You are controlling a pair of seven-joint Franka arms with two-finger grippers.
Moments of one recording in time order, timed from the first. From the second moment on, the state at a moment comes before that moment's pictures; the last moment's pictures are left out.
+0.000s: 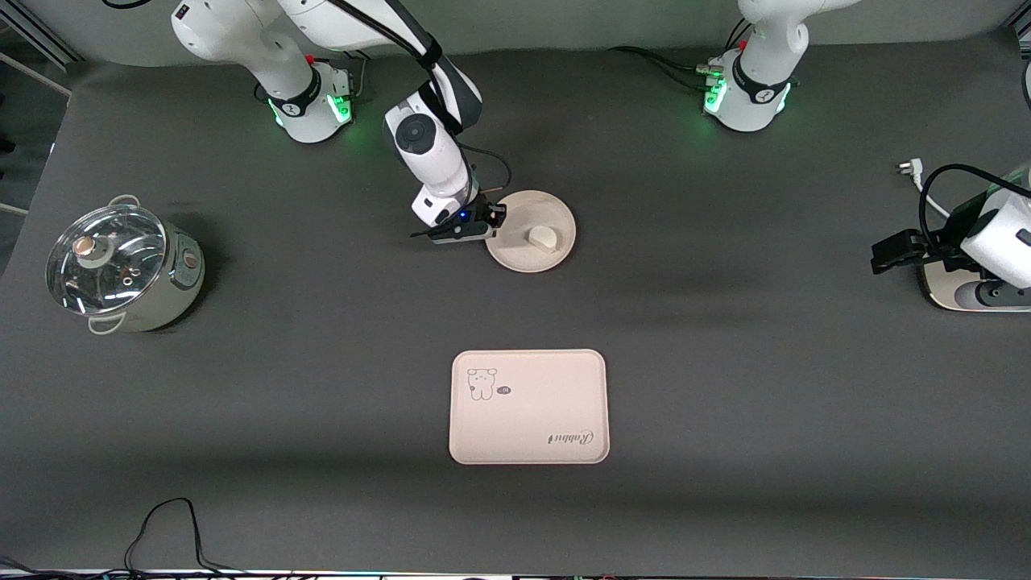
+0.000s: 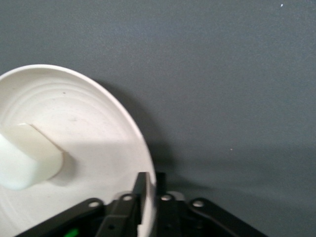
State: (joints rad) left arm 0.24 0.11 -0.28 -1.58 0.04 1.62 -0.05; right arm 0.86 0.39 0.05 -2.35 0.43 2.91 0.54
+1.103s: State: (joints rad) left arm 0.24 0.11 -0.28 -1.58 0.04 1.62 -0.05; right arm 0.74 0.03 0.06 -2.27 0.43 2.47 0.43
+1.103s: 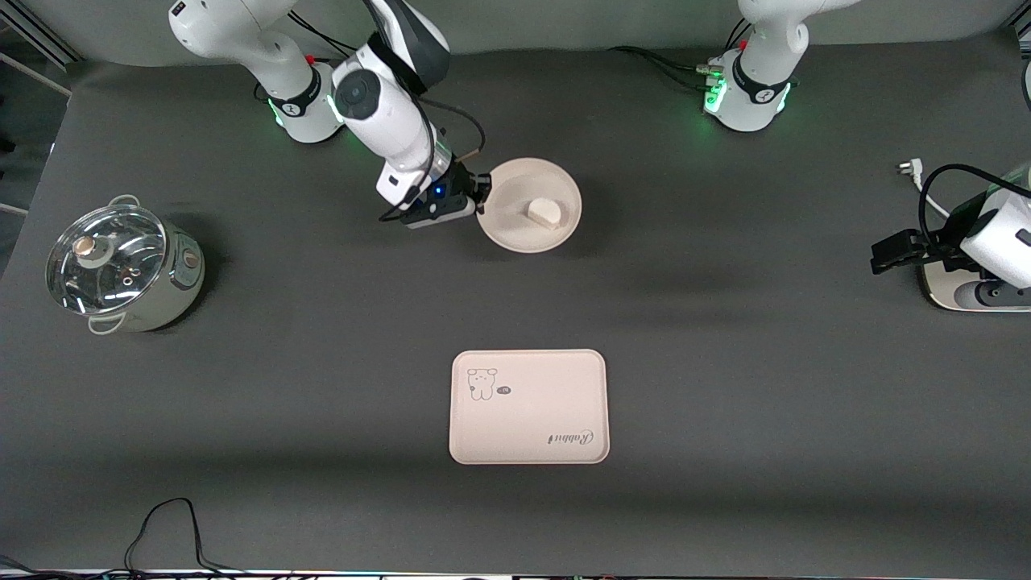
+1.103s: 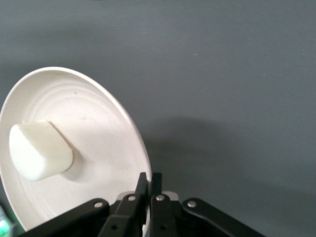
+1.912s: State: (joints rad) left arm 0.24 0.11 -0.28 -1.58 0.04 1.62 -0.05; right arm 0.56 0.56 0.04 -1.56 0.43 2.32 0.35
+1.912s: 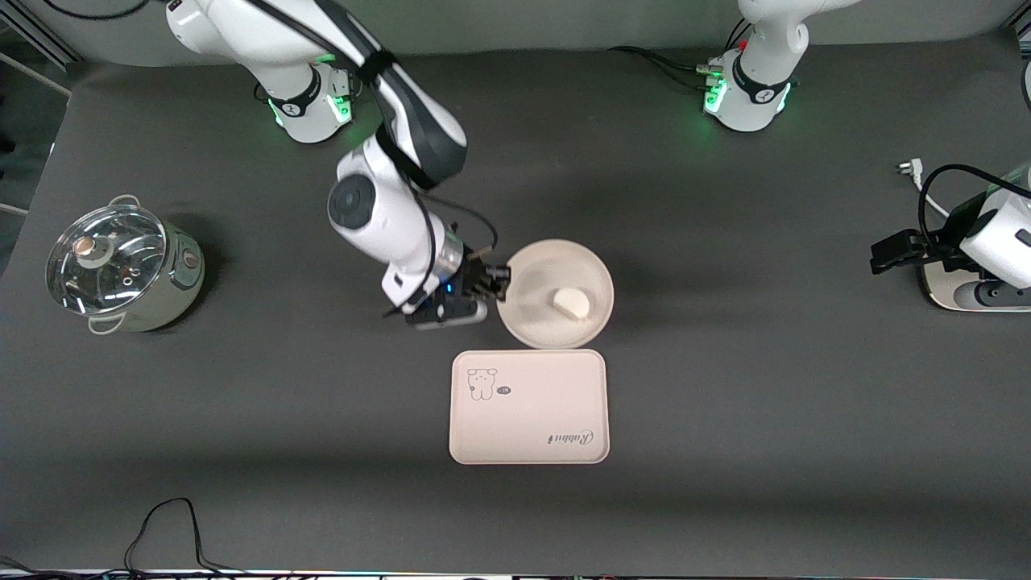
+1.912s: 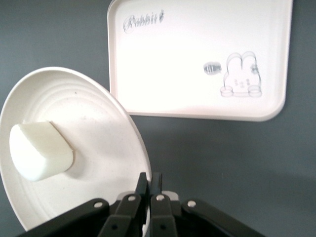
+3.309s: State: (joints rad) left arm 0.20 0.12 -0.28 -1.56 0.06 1.61 -0.06; right arm 0.46 1.07 0.01 -1.08 0.43 2.32 0.26
